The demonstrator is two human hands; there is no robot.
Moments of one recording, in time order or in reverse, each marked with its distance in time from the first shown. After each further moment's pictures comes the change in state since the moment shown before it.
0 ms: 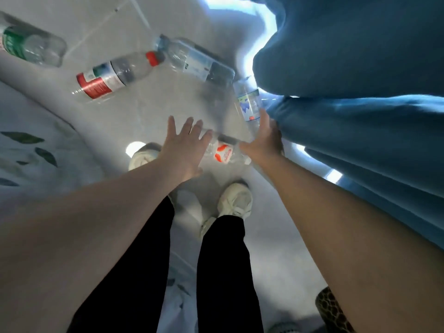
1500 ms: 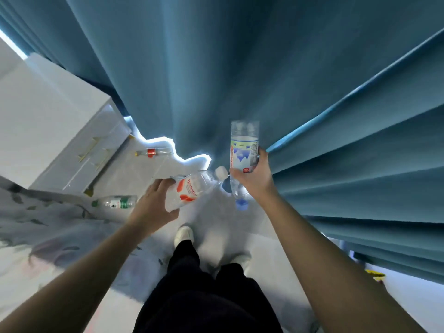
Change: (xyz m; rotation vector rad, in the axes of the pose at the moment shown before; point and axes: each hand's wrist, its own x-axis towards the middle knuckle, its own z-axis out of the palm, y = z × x) left_hand -0.439 -0.082 -0.341 -0.551 0.498 0.156; right_hand -0.494 -0.164 -0.359 0.857 0.469 -0.218
